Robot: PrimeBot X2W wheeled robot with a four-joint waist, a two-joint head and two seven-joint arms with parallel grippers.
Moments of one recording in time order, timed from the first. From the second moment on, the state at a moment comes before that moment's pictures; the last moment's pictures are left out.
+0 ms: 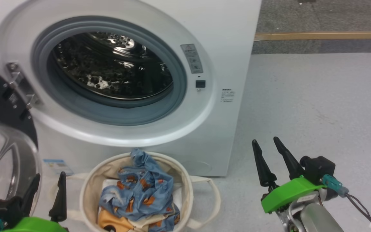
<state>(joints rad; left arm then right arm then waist) -0.08 0.52 -0.32 0.19 -0.68 0.19 -0.24 -0.24 -0.05 0.21 0.39 0.31 0.12 -0.26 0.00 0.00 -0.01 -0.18</state>
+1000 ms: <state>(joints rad) -0.08 0.51 -0.31 0.21 -0.71 0.20 -0.24 -0.22 -0.05 0.22 0.39 0.31 0.12 -0.26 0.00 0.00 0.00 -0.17</state>
